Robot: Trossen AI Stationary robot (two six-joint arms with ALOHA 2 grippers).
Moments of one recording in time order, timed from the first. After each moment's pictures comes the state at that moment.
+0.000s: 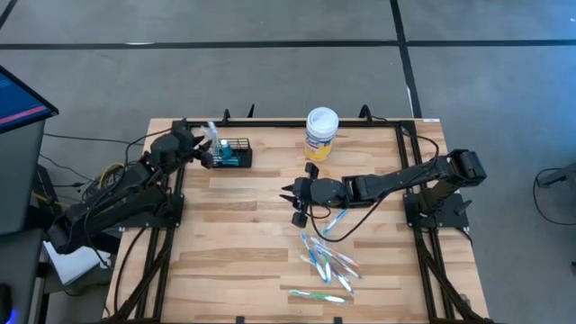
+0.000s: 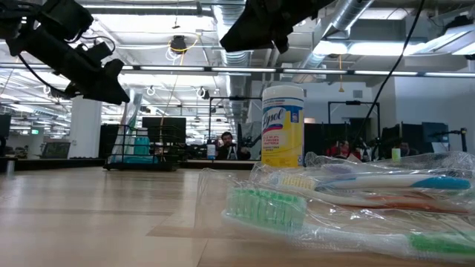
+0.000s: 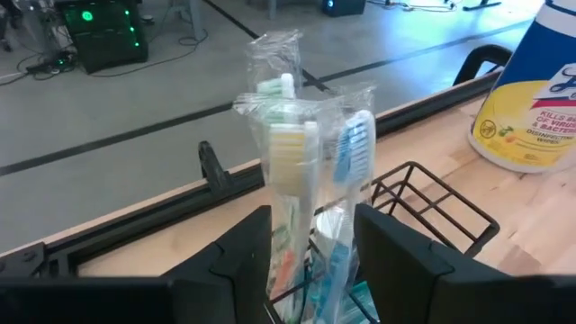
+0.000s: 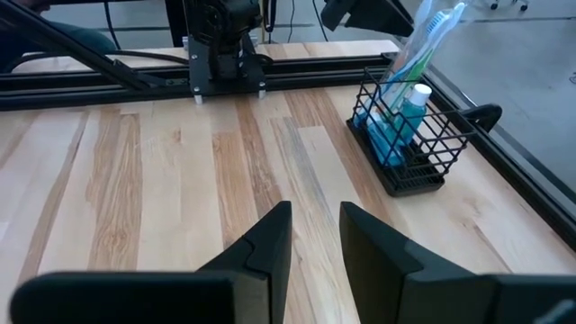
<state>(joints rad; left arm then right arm) 0.78 0.49 0.31 -0.20 -0.23 -0.14 0.16 1.63 1.14 0.01 0.39 0.12</state>
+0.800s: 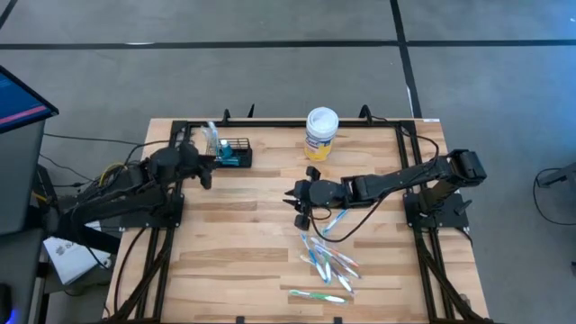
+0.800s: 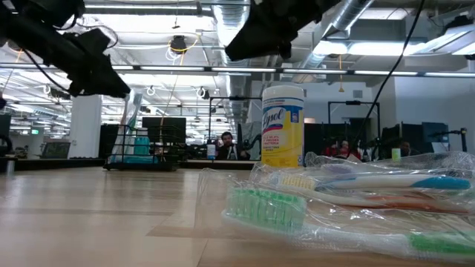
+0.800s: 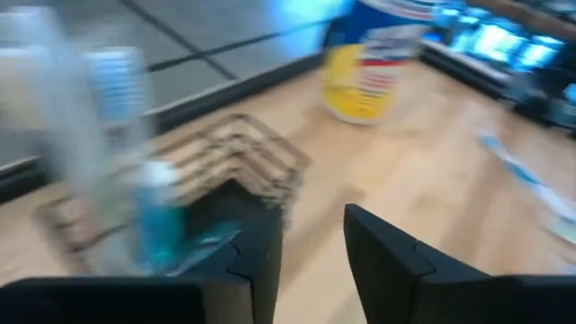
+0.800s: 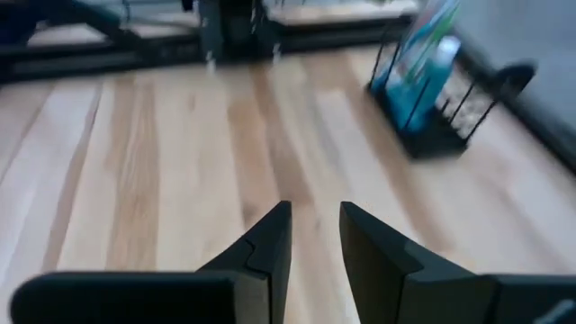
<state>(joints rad) 0.43 0.39 0.34 -0.37 -0.18 -0.31 0.16 1.63 1.14 -0.08 0.33 0.19</state>
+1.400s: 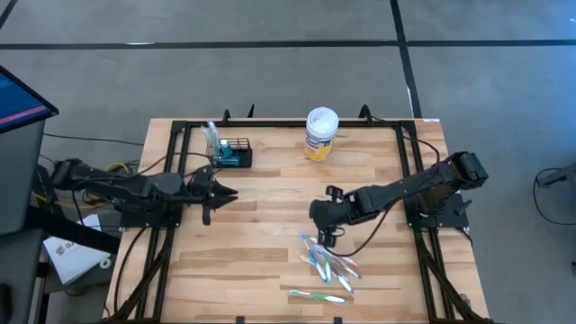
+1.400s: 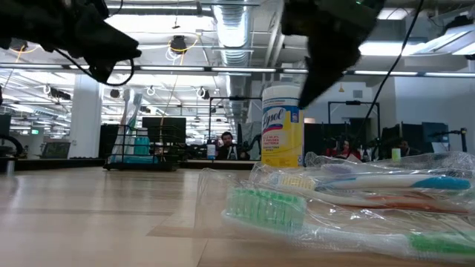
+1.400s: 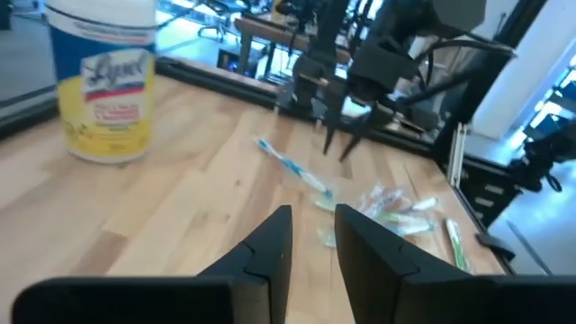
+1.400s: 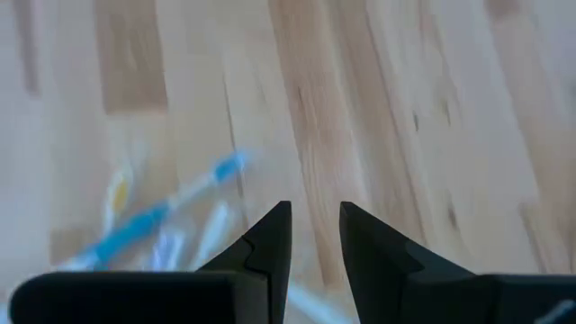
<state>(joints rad) -0.15 0.53 0.23 0.14 -0.25 -0.32 0.28 1.63 1.14 -0.63 0.26 0.39</state>
